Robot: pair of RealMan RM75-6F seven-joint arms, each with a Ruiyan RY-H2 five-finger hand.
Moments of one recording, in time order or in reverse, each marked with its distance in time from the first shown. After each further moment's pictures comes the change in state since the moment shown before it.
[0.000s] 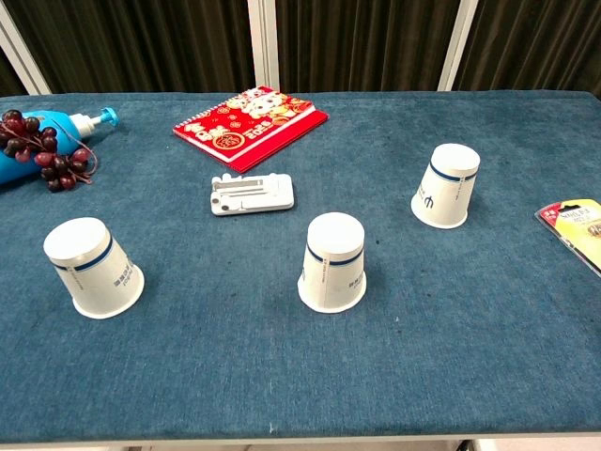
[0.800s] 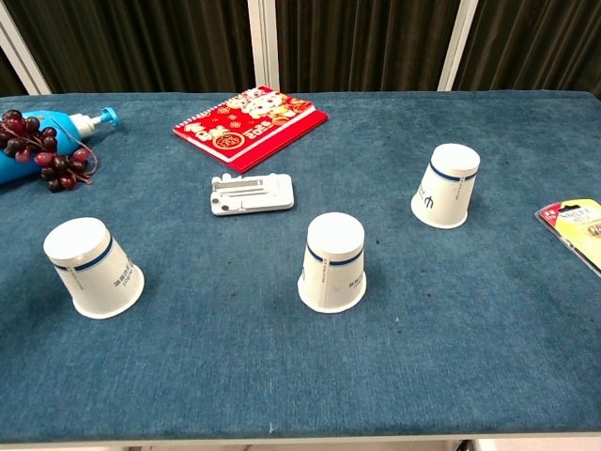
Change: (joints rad) left arm -0.200 -0.002 0.050 -0.175 0.265 -0.237 0.007; right arm 0.001 0.174 0.079 -0.193 -0.012 -0.030 -0.032
